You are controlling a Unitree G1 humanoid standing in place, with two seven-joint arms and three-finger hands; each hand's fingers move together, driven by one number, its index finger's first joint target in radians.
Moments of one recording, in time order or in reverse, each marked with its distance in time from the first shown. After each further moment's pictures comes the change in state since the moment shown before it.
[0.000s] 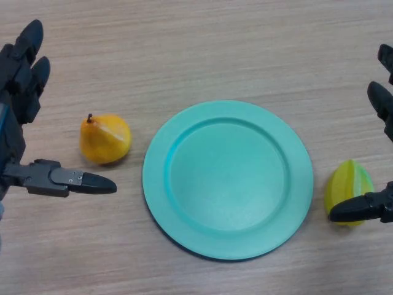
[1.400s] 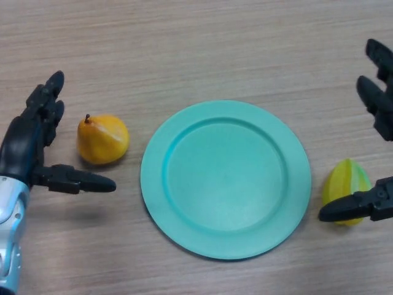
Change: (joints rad) left arm -0.251 0.056 -0.130 0.877 0.065 -0.417 0.022; right arm -0.022 -0.004 0.052 -0.009 -0.023 -0.004 -0.010
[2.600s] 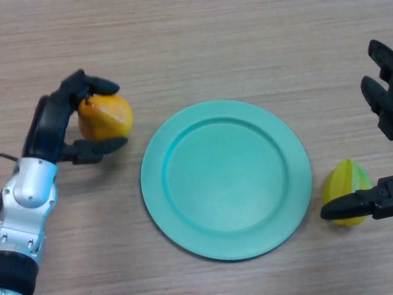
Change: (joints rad) left arm -0.151 -0.030 -0.066 0.227 0.279 -0.286 0.226; right arm -0.004 0.000 -0.006 -0.004 -0.038 0.009 0.002
